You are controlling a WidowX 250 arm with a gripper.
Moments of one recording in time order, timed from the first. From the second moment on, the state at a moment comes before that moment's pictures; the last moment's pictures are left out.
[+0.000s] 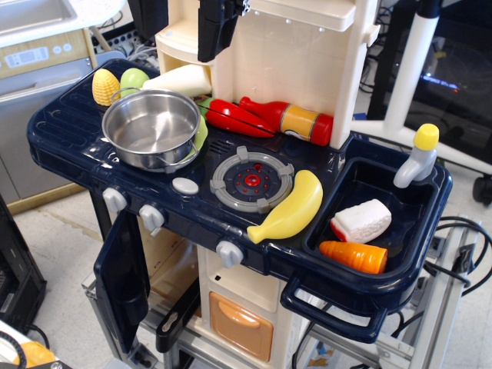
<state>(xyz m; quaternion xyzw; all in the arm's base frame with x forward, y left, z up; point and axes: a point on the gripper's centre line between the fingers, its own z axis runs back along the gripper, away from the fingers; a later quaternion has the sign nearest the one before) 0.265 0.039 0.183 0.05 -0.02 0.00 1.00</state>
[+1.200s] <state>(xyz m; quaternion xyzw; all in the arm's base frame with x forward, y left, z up) 0.282 -0.082 0.087 0.08 -0.05 -0.05 0.99</state>
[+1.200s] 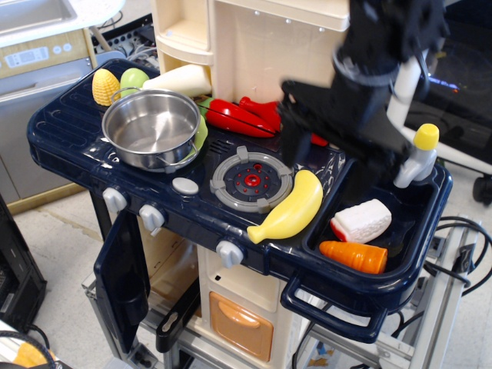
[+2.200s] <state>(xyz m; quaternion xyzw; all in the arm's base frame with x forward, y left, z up) 0.280 -0.048 0.017 0.08 -0.08 0.00 0.99</state>
